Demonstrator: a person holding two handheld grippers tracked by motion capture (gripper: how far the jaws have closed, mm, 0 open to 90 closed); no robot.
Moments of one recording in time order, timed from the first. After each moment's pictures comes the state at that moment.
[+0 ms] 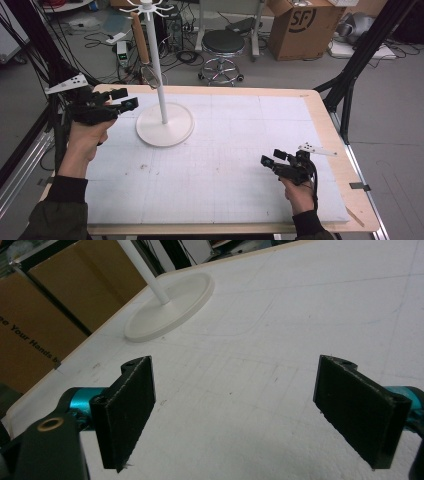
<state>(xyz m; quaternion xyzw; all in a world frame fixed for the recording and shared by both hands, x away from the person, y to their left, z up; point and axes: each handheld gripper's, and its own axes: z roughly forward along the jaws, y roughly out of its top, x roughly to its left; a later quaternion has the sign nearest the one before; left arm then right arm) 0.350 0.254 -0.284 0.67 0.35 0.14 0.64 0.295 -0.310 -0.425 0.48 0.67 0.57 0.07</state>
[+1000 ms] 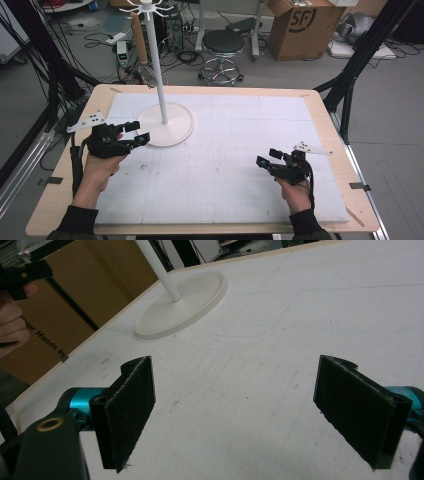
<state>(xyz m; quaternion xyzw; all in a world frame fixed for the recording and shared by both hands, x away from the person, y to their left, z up) 0.311 0.230 -0.356 0.68 0.35 0.10 0.63 0.294 -0.297 -0.420 0.45 0.68 0.57 0.07</state>
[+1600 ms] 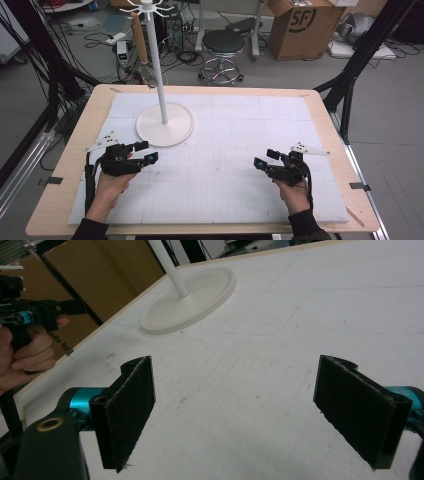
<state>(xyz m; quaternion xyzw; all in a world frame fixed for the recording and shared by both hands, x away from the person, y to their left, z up) 0.295 0.220 -0.413 0.69 0.37 0.07 0.62 0.291 -0.290 -0.419 0.44 0.69 0.57 0.07</state>
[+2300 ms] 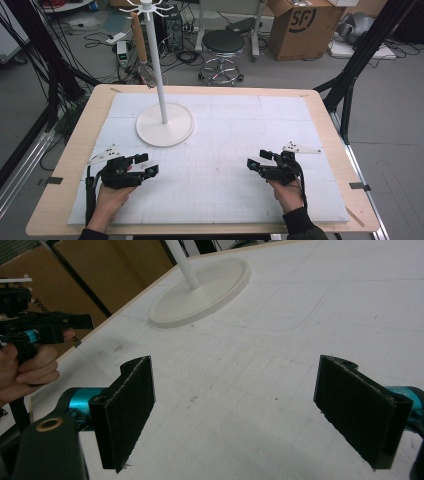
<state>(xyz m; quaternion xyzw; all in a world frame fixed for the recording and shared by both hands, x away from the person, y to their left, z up) 0.272 0.219 -0.434 0.69 0.39 0.06 0.60 0.297 -0.275 -0.425 0.43 0.70 0.57 0.05</state>
